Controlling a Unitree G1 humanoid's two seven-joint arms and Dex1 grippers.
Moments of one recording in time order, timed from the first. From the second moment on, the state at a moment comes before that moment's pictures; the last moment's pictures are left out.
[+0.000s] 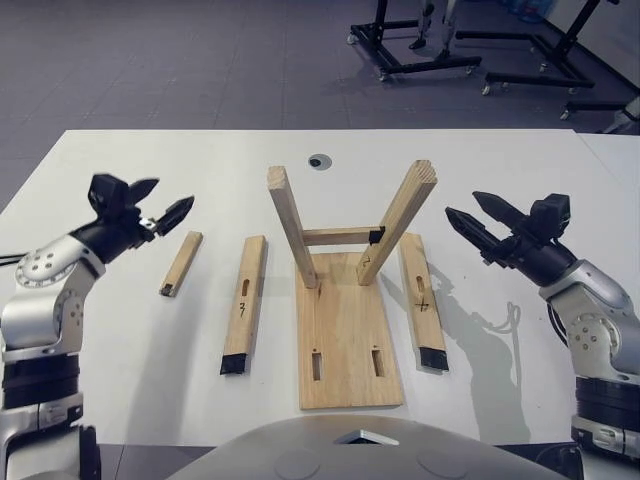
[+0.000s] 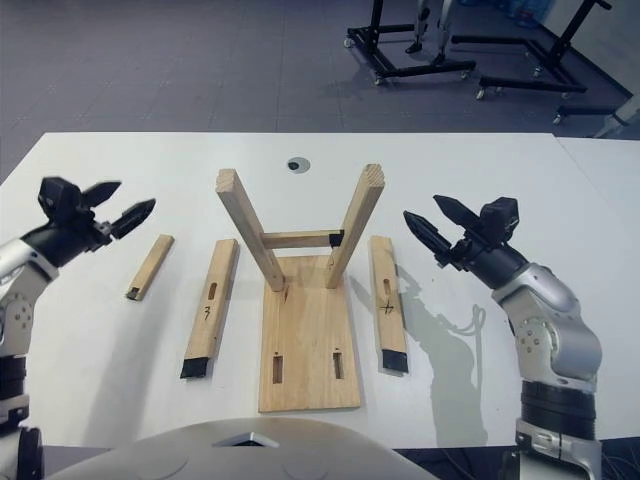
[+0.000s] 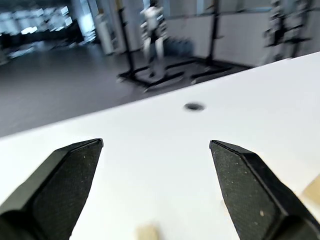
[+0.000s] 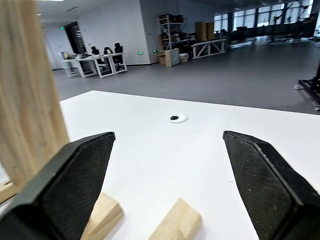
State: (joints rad) left arm -0.02 0.65 0.30 -0.08 -0.39 0.42 -0.63; right arm 0.02 -0.54 -0.35 -0.15 0.66 0.39 0.76
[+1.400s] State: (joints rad) left arm 0.34 0.28 0.23 -0.21 -0.37 0.38 -0.35; right arm 0.10 -0.48 -0.34 -0.23 0.81 0.59 0.73
